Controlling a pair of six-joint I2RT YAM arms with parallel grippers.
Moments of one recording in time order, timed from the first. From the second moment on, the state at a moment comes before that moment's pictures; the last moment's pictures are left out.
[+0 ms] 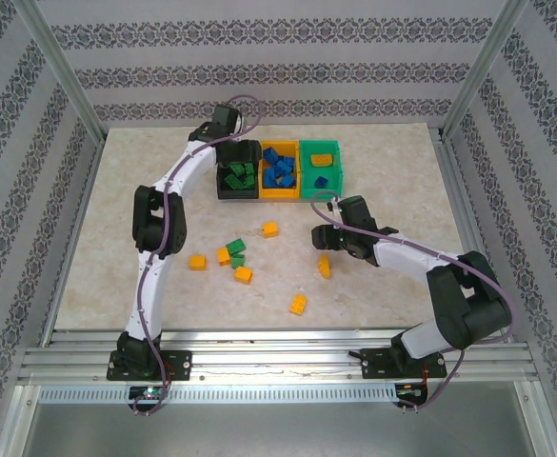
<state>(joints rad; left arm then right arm) -0.25 2.37 2.14 -0.67 0.17 -0.32 0.40 1.48 0.71 -0.11 -0.11 0.29</state>
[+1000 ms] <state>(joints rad) -0.43 1.82 1.15 -0.52 0.18 -0.13 0.47 1.55 0.76 -0.11 -0.09 0.28</state>
